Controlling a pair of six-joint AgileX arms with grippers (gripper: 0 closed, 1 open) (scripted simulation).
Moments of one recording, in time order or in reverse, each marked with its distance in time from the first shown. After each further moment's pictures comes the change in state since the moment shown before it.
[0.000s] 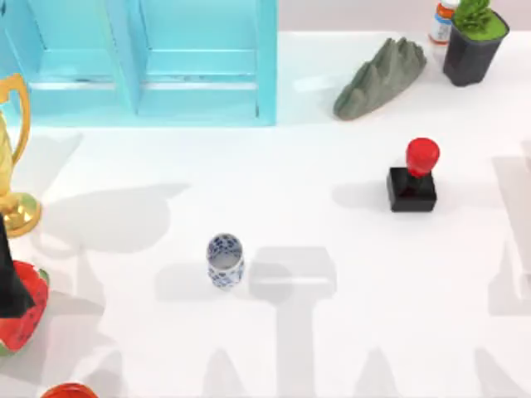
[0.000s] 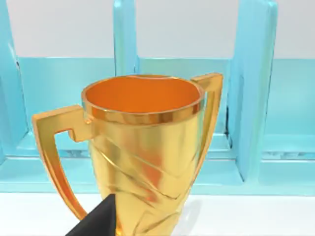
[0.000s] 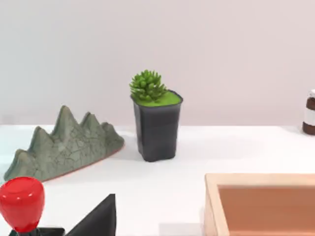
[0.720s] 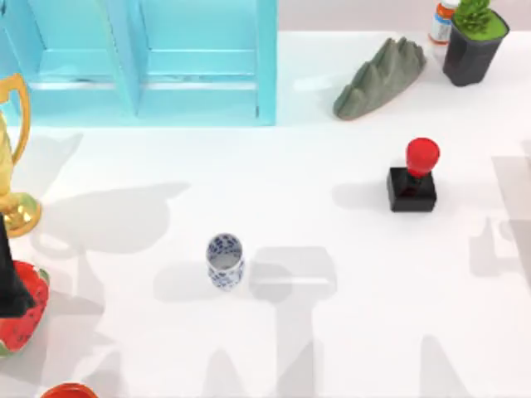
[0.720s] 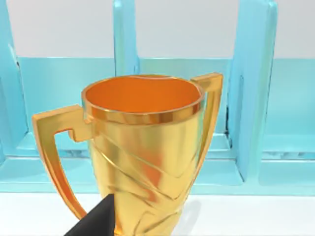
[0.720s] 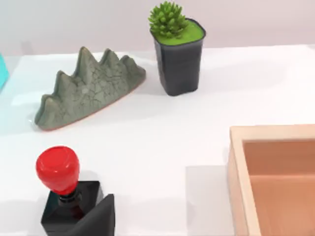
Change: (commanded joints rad) left arm 0.000 0.000 0.000 0.000 0.000 0.000; right arm 0.048 0.488 0.476 -0.319 0.003 0.071
